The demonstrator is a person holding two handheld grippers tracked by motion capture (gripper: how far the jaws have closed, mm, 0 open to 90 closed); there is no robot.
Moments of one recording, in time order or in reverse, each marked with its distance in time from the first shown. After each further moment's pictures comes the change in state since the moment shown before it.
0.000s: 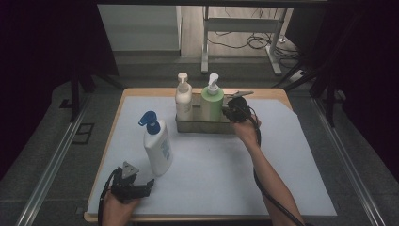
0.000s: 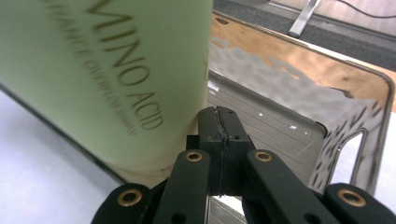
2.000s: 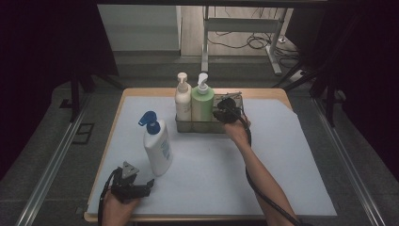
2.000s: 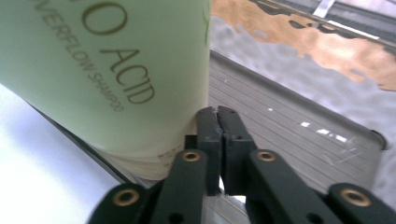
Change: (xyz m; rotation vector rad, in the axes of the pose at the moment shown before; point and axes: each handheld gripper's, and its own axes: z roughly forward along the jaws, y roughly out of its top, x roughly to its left) left arm 0.000 0.000 0.000 0.001 0.000 -0.001; right arm 0.023 0.004 0.024 0.045 0.033 -0.014
